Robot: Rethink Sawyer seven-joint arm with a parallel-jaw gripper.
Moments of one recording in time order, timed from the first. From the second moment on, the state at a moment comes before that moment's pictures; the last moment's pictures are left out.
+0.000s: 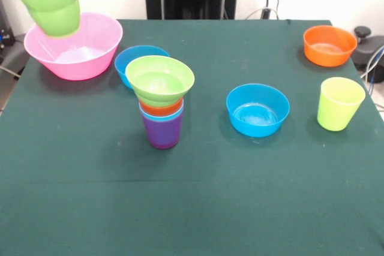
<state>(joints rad) -0.73 -0.80 0.64 1.28 -0.53 1.35 1.61</state>
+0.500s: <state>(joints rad) -0.69 -0.88 0.62 1.32 -0.45 1.35 1.61</state>
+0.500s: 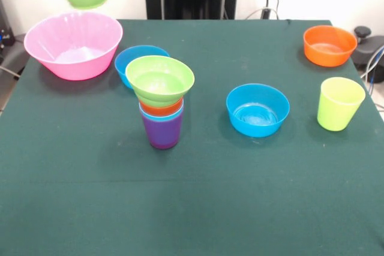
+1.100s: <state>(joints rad) -0.60 -0.91 0.58 1.41 -0.40 1.29 1.63</state>
